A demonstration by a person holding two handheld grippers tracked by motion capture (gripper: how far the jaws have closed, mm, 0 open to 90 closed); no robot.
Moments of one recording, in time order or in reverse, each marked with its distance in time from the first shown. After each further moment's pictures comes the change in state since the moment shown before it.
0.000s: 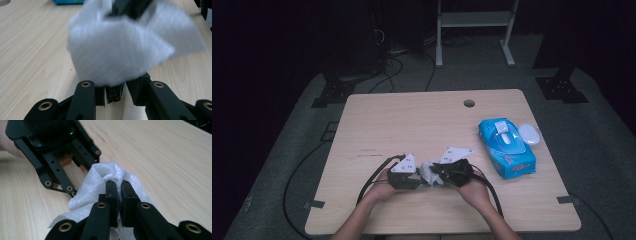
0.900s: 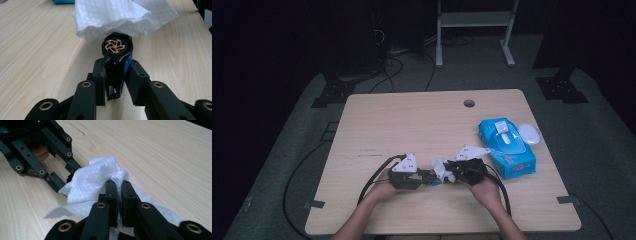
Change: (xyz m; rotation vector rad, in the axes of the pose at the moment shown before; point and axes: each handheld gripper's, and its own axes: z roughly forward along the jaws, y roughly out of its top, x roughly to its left) left arm 0.000 0.001 0.003 0.002 -0.008 -0.008; right arm -0.025 -0.025 -0.020 -0.005 -0.071 0.097
